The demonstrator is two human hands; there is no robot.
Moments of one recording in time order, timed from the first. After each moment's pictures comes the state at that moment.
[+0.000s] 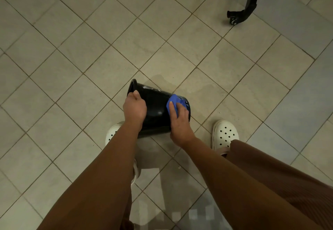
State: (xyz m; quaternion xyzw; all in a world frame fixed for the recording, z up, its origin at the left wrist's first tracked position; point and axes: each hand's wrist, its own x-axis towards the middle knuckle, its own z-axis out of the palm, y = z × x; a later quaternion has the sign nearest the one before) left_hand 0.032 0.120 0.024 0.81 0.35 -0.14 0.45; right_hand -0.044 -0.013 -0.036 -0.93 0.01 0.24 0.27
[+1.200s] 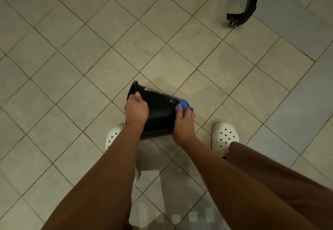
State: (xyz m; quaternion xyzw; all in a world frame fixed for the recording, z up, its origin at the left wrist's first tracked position) left_hand 0.032 0.118 0.023 0.83 0.34 -0.13 0.42; right_hand -0.038 -0.011 -0.038 -0.94 0.09 0.25 0.23
